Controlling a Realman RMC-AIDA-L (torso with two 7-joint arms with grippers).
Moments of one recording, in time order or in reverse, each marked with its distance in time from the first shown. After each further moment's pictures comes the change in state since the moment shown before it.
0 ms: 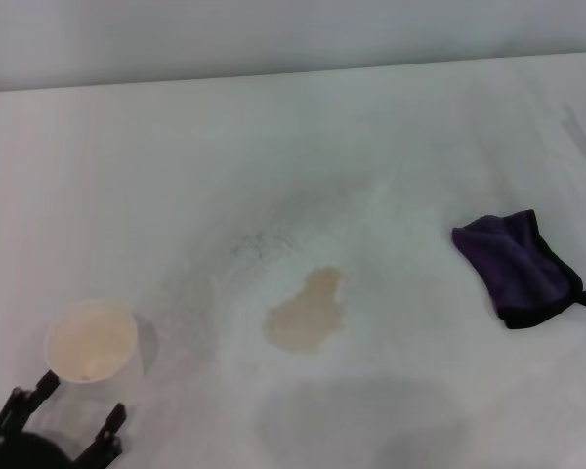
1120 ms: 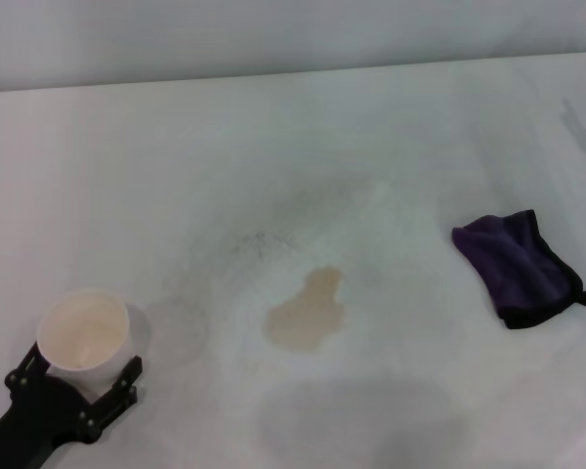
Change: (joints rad) left arm -0.118 0.003 0.001 0.046 0.004 -0.131 -0.093; right arm 0.012 -0.004 0.011 -0.004 0.000 0.002 -0.001
